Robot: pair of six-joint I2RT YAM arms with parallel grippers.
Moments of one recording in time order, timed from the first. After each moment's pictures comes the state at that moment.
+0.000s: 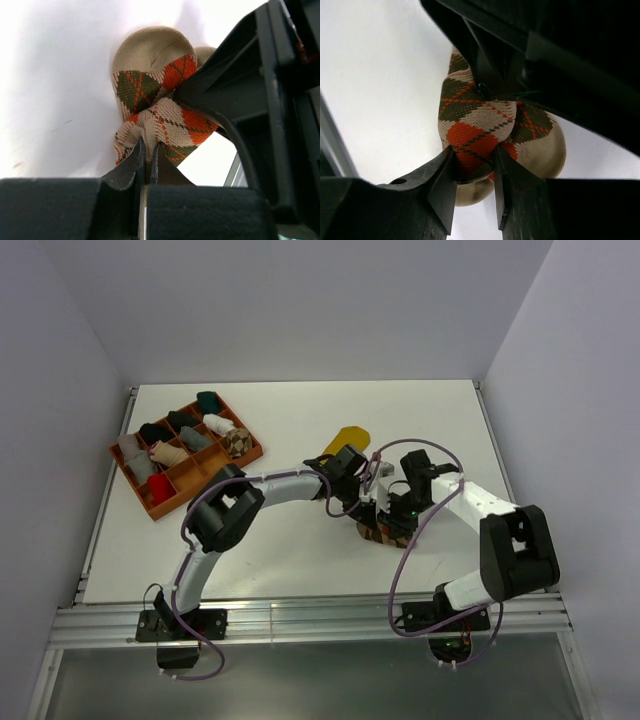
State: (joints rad) left arm -0.93 2.19 1.55 -0.25 0.60 -0.24; right arm 0.22 1.43 0.77 -0.82 -0.51 -1.11
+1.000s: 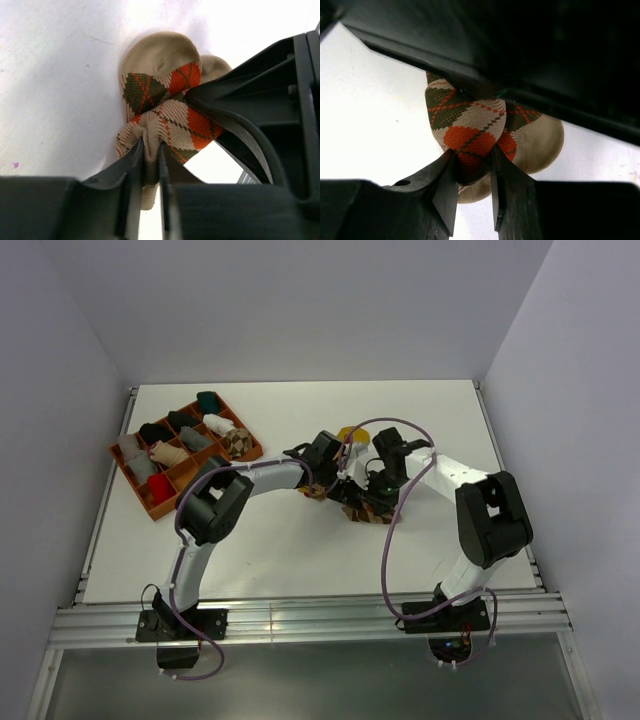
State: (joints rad) left arm -0.78 2.17 1.49 -0.18 0.60 -0.38; right arm 0.36 1.68 1.05 -0.77 -0.36 -0.91
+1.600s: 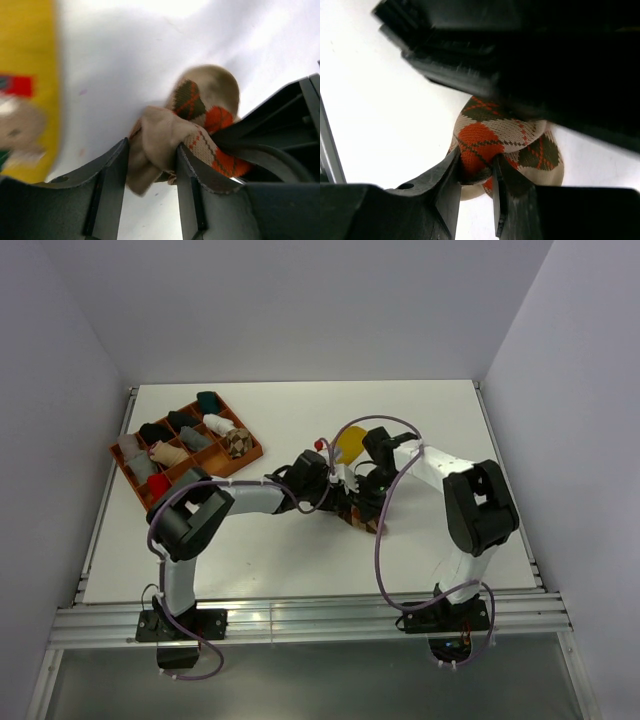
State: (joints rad) left arm -0.80 1.96 1.12 0.14 0.27 -0.58; right arm 0.38 1.78 1.16 -0.92 -0.54 -1.06
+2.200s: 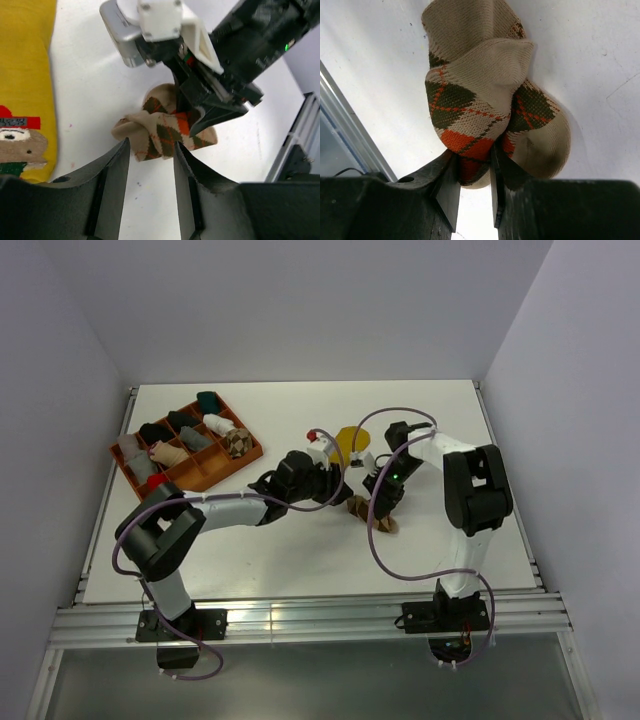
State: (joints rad) left arm -0.82 1.74 0.94 0.41 0.19 -0.53; right arm 0.21 1.91 1.25 -1.02 -0.57 -0.82
